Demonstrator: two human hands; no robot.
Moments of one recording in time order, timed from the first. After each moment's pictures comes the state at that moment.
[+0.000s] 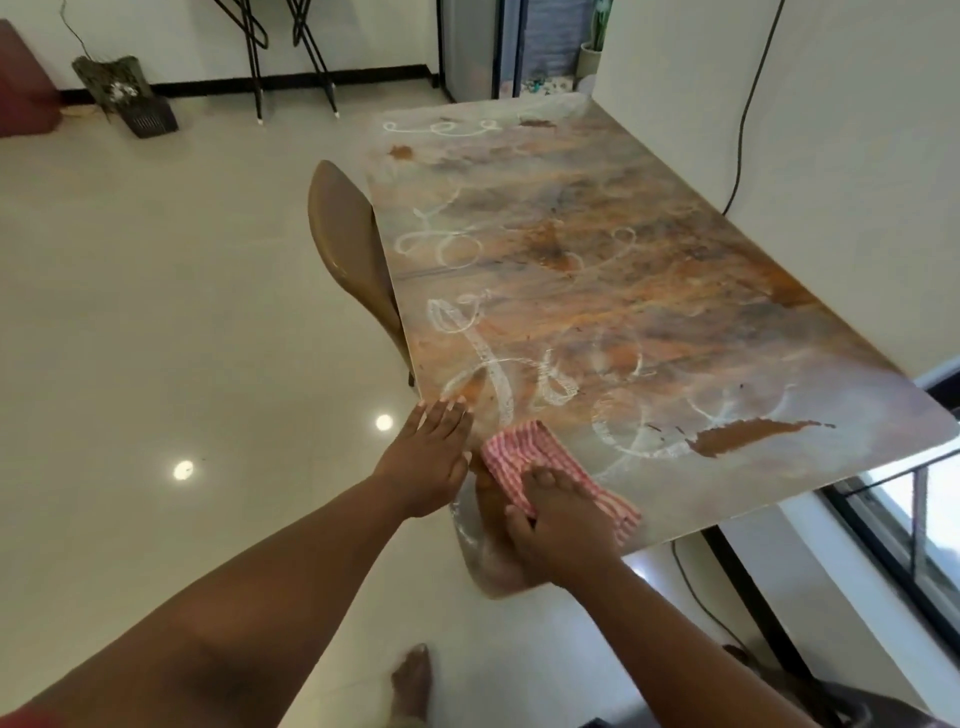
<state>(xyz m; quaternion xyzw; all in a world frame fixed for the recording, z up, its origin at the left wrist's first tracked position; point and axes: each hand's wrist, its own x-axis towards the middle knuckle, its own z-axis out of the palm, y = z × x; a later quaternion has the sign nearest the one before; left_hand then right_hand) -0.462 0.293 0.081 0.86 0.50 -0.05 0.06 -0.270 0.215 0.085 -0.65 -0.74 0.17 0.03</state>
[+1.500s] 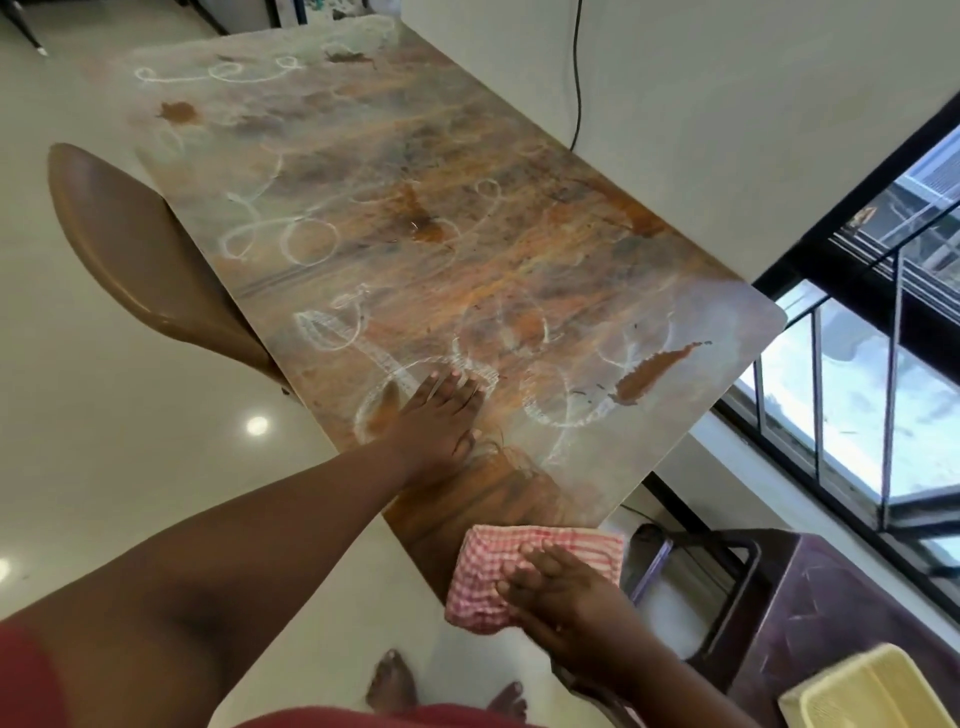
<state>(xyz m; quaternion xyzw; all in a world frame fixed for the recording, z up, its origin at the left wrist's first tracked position) -0.390 0.381 0.087 0.95 0.29 -0.10 0.11 -0.256 0.139 0.064 -0.60 -0.77 0.13 0.15</state>
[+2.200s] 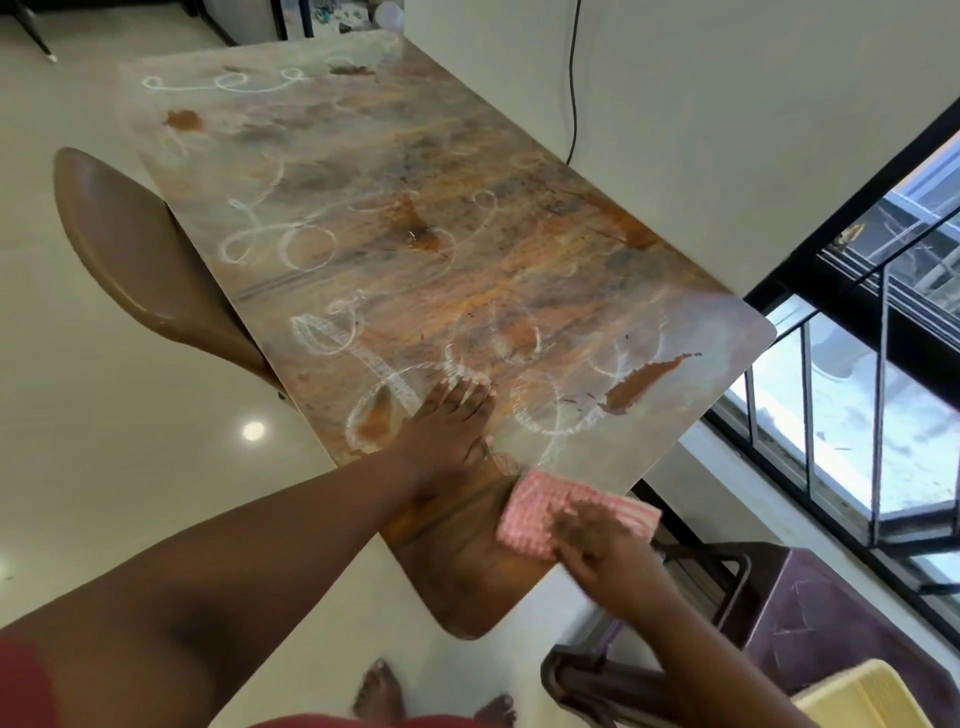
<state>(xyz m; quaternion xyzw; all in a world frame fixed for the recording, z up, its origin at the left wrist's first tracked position) -0.372 0.372 0.076 0.95 0.27 -0.05 0.13 -0.202 0.162 0.084 -0.73 -0.65 0.17 0.15</state>
